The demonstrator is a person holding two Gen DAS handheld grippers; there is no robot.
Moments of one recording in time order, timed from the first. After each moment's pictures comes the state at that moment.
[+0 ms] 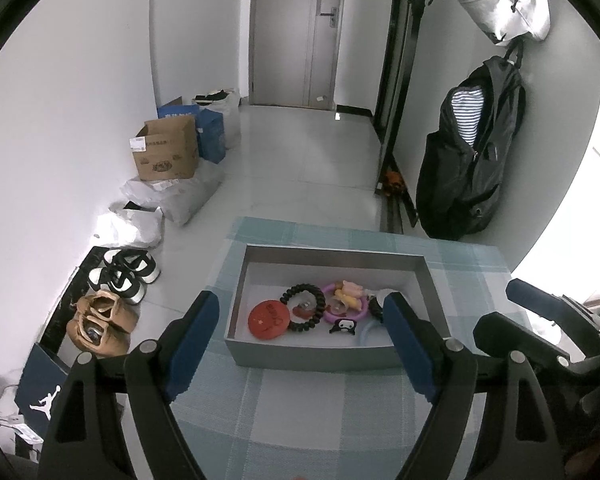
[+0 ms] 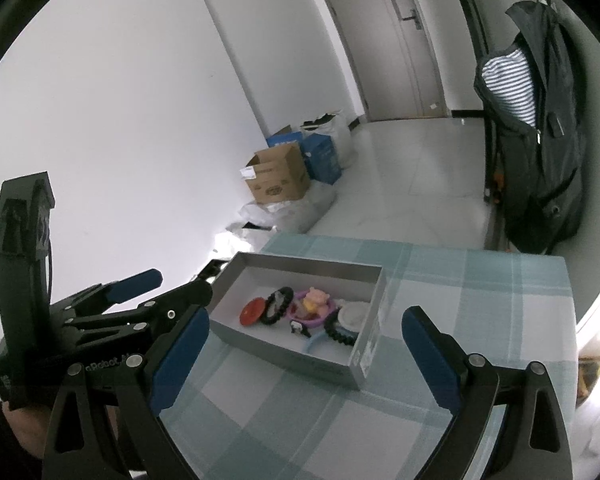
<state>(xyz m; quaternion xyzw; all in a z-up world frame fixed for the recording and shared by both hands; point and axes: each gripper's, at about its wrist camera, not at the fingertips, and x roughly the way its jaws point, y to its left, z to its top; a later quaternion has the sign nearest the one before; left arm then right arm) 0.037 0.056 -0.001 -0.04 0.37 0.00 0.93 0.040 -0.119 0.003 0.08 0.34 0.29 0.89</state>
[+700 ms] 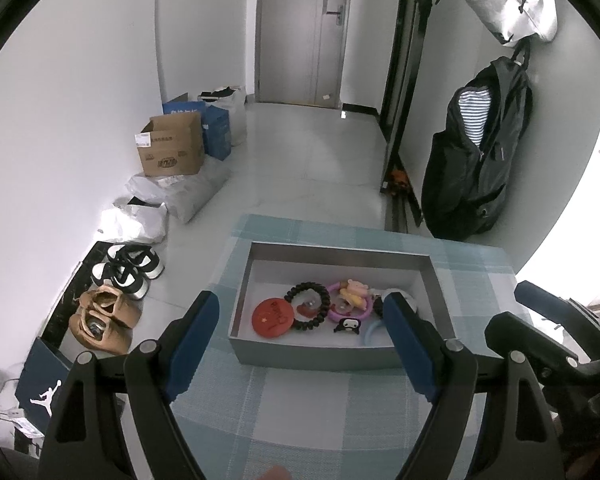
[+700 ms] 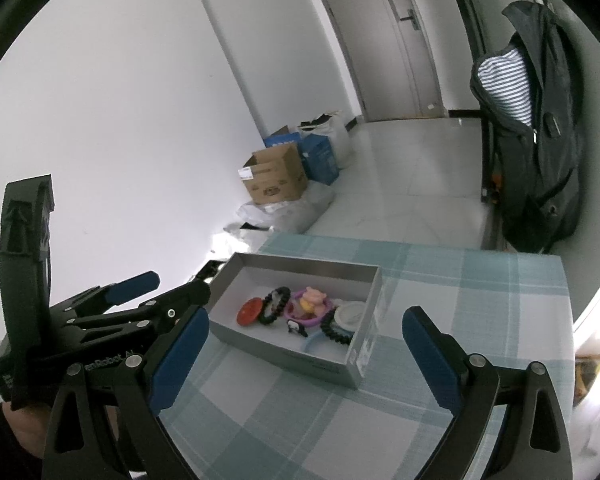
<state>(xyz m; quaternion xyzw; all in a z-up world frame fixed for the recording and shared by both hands) 0.037 0.058 -0.002 -0.05 0.37 0.01 0.93 0.038 -0.120 0.005 0.08 0.34 0.28 0.90</state>
